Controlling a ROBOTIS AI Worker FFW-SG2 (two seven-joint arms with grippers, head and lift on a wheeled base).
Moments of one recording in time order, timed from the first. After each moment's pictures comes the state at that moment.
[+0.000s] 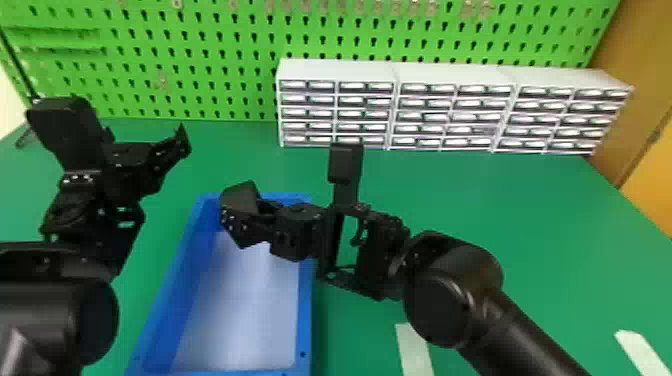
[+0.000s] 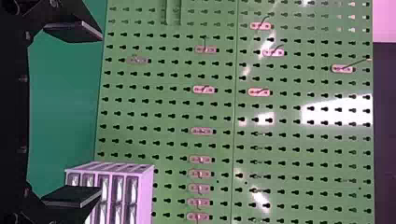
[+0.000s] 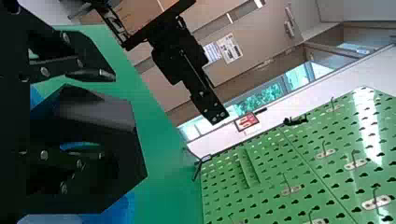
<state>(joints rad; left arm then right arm) -0.07 0.11 0.06 -1.94 0.15 0.37 0.06 -0.41 -0.23 0.68 -1.65 -0.90 0.46 0.23</state>
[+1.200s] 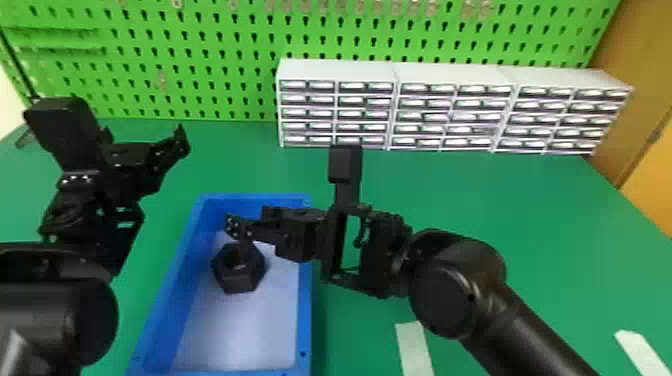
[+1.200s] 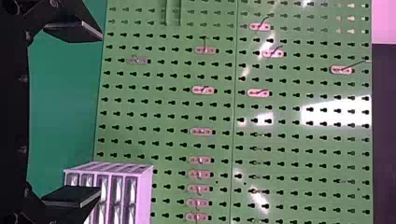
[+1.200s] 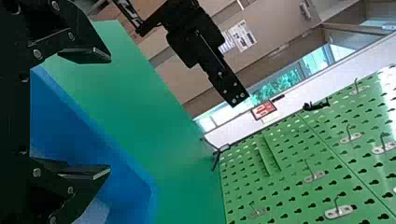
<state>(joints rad) -0.06 0.11 0.07 -1.94 0.16 0.36 0.06 -0.41 -0.23 0.65 -1.64 -0.93 0.55 0.18</state>
